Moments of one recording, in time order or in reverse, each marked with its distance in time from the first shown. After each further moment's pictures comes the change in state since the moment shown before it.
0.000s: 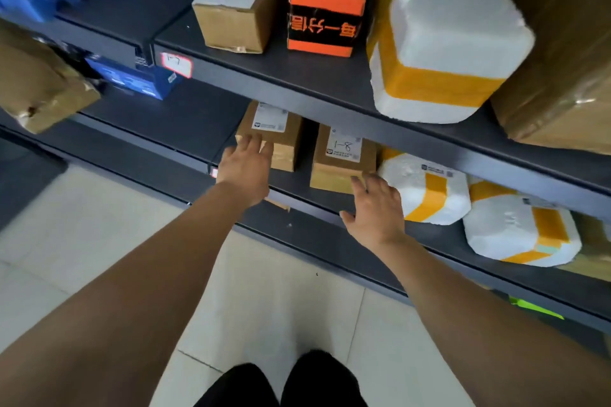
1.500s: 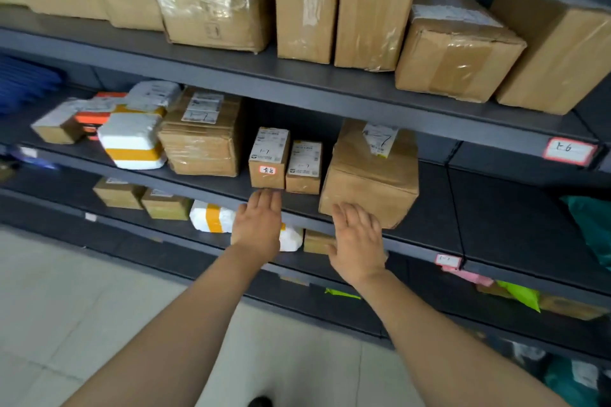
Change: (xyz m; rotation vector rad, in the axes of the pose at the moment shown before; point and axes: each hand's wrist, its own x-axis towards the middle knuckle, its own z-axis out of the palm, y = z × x) left_hand -0.229 0.541 -0.261 -0.013 0.140 0.084; right_hand -0.336 0.447 -0.241 0.016 0.271 0.050
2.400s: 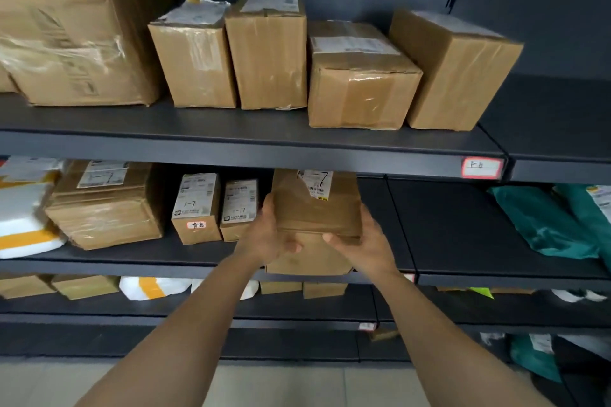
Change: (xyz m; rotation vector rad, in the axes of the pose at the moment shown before) left_hand 0.098 0.086 -0.032 -0.932 -0.225 0.098; right_hand 0.033 0.112 -0.029 0.798 -0.033 0.618
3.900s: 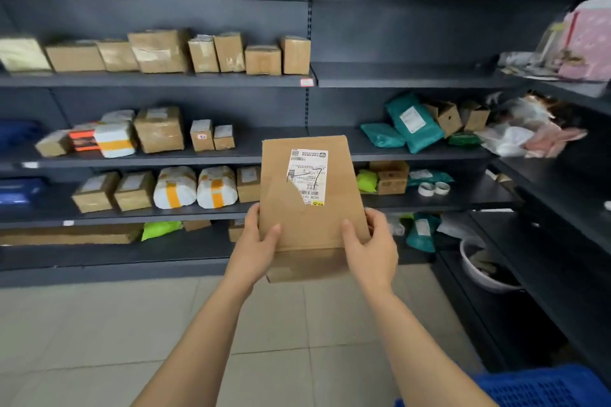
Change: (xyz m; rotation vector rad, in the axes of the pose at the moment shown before) left_hand -0.686 0.056 0.181 -0.416 0.176 0.100; right_hand -0.681 0.130 -0.141 0.292 0.562 -0.077
